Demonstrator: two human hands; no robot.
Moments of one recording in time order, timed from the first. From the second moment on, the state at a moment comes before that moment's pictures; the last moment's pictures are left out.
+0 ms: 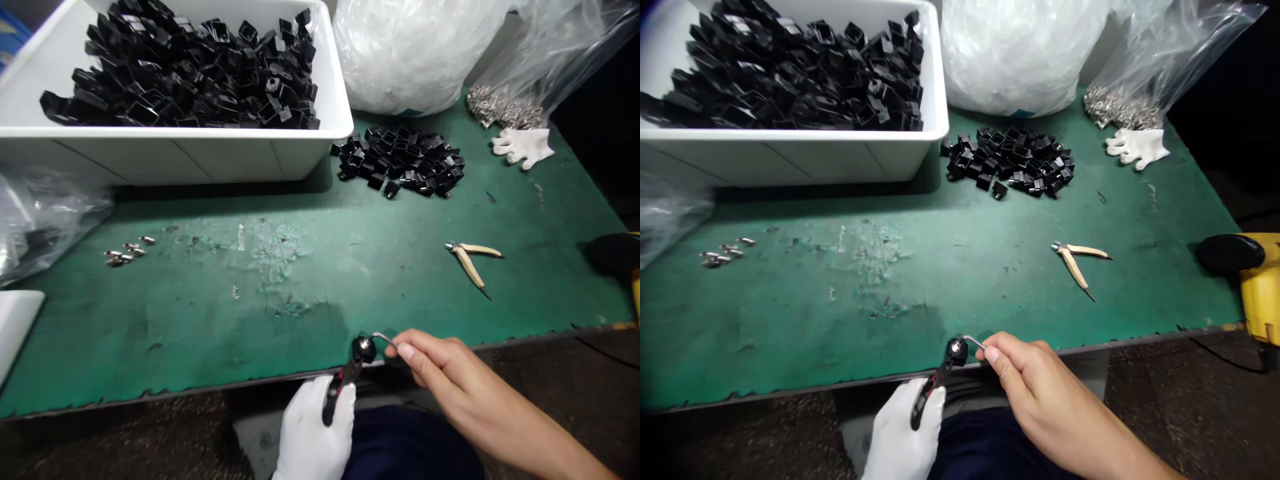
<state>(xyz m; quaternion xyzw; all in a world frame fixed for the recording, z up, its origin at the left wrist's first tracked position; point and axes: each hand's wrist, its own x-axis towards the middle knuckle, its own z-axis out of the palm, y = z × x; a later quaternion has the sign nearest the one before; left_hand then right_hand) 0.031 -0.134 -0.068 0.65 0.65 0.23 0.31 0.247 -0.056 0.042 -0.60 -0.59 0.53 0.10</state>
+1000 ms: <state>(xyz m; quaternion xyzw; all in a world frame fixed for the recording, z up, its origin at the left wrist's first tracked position) 0.033 -0.131 -0.063 0.60 0.63 0.26 0.41 0.211 -0.117 -0.001 -0.66 -0.45 0.51 0.30</state>
